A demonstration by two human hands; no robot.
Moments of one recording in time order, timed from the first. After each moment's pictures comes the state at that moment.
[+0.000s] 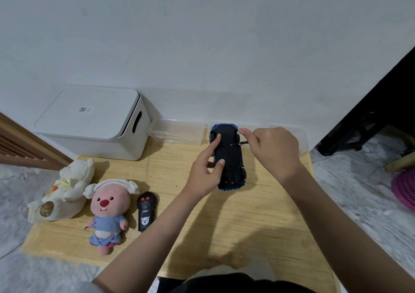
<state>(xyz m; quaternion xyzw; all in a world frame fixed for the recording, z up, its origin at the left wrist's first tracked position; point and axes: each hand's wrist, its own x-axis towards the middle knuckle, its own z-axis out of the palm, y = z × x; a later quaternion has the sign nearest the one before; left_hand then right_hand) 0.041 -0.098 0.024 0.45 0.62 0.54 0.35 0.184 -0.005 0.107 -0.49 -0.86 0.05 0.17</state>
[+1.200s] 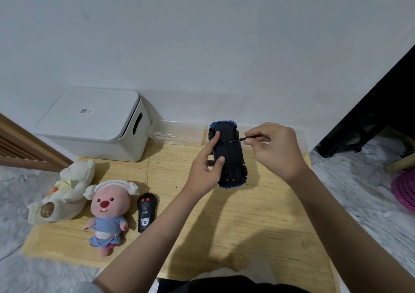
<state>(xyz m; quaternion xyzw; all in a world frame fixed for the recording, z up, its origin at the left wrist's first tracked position) 0.043 -0.095 0.035 0.44 0.61 0.55 0.37 0.190 -0.010 0.111 -0.42 -0.78 0.32 0.35</state>
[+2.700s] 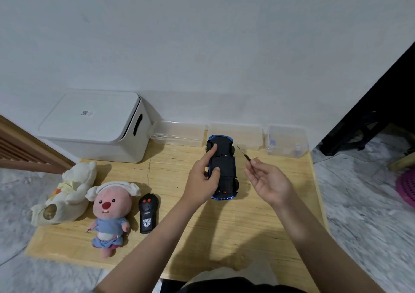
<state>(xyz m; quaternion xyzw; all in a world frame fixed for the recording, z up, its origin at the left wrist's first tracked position) 0.042 -0.111 0.015 0.40 0.66 0.51 0.37 0.201 -0.031 0.039 -0.44 -0.10 0.82 0.35</state>
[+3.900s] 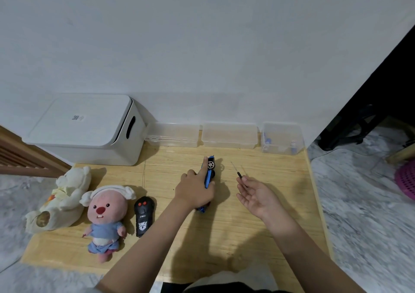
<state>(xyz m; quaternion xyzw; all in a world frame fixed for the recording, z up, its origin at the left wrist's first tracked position) 0.029 -0.103 -0.008 0.53 0.80 0.05 0.28 0.202 -0.047 -0.012 -0.54 -0.10 0.79 0.27</state>
